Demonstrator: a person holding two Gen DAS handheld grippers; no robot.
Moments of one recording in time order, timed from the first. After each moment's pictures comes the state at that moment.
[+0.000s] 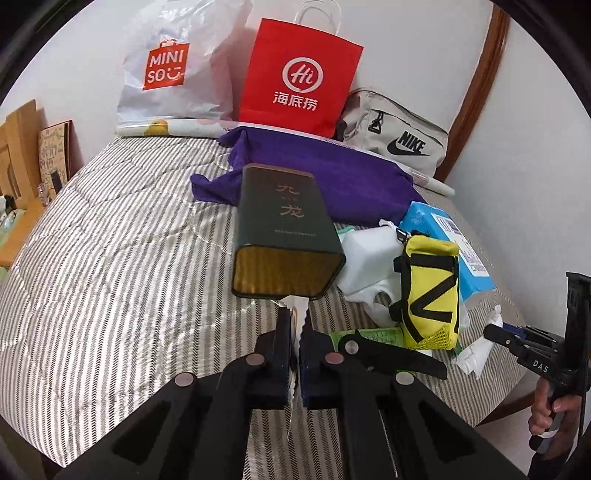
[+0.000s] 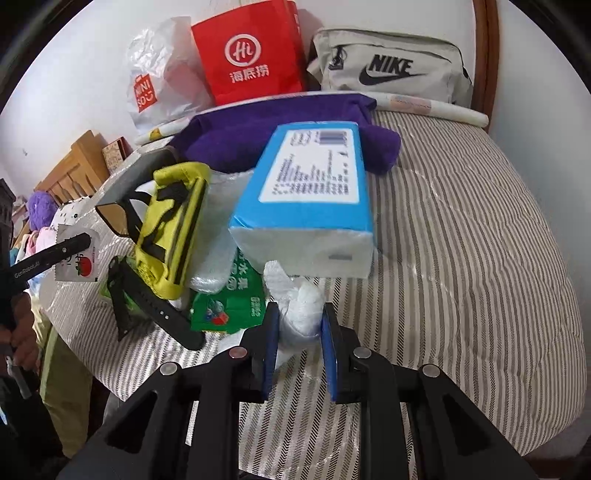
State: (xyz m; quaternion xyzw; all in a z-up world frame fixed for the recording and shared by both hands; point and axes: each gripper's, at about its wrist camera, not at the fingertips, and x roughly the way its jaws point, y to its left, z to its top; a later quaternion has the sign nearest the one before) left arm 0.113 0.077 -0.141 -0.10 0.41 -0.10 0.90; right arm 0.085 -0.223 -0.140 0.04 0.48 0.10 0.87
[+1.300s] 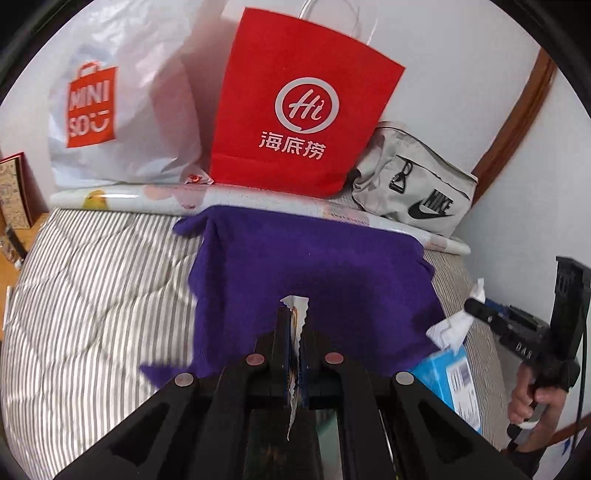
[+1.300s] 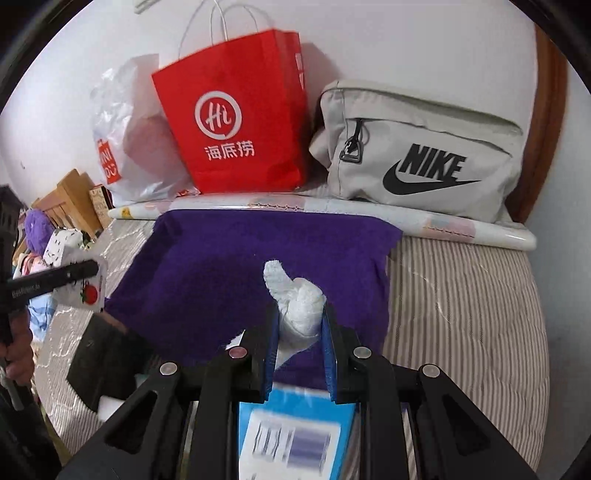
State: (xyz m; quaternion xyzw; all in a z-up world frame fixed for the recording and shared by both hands) left arm 0.328 0.066 -0.095 -0.11 0.45 -0.12 0.88; right arm 0.325 -0.218 -0.083 0.02 0.46 0.12 0.88
